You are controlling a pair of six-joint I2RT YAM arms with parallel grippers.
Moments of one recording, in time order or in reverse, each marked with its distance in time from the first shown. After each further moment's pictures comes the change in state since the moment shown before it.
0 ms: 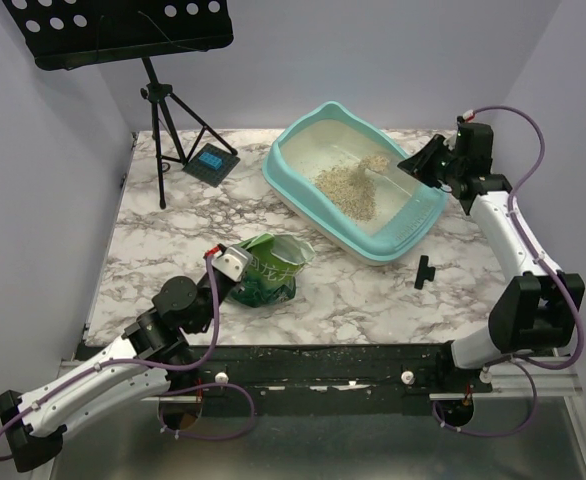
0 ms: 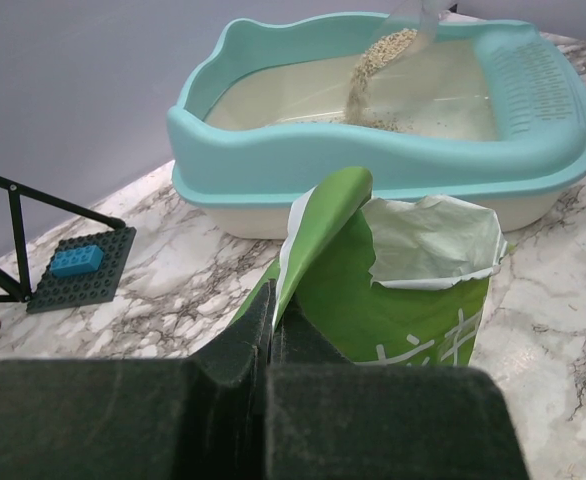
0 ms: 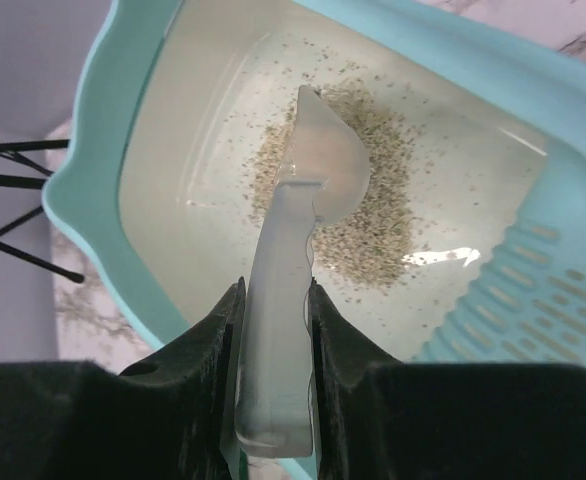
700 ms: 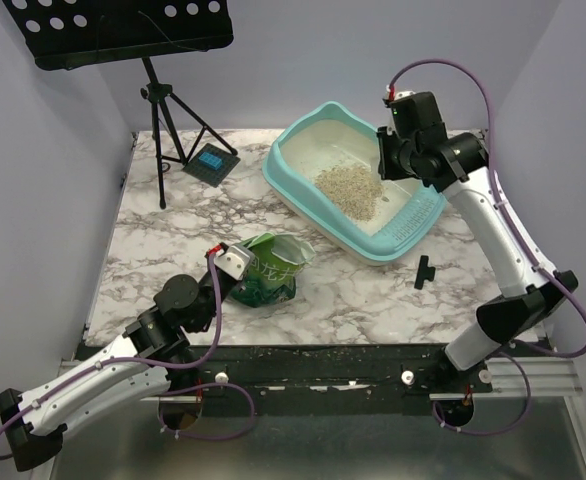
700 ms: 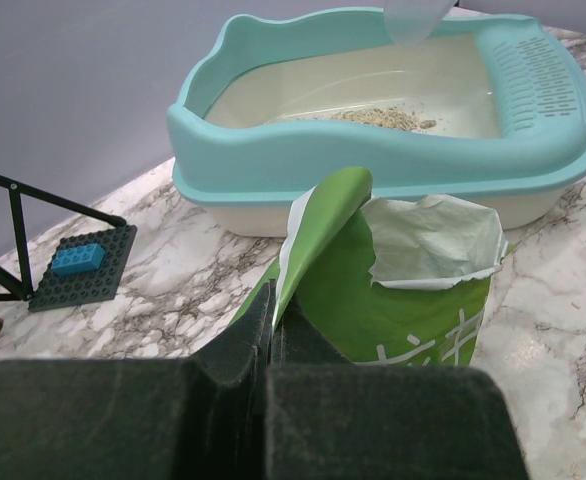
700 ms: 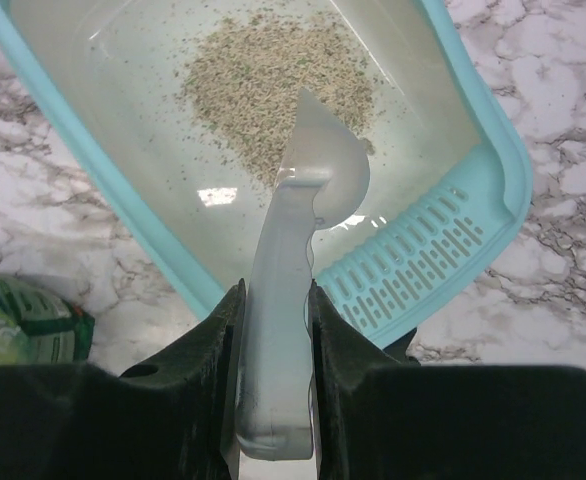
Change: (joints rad) left arm 0.000 0.021 0.011 -0.006 -0.003 0.002; right arm 0.417 0.129 0.650 -0.750 0.528 -0.484
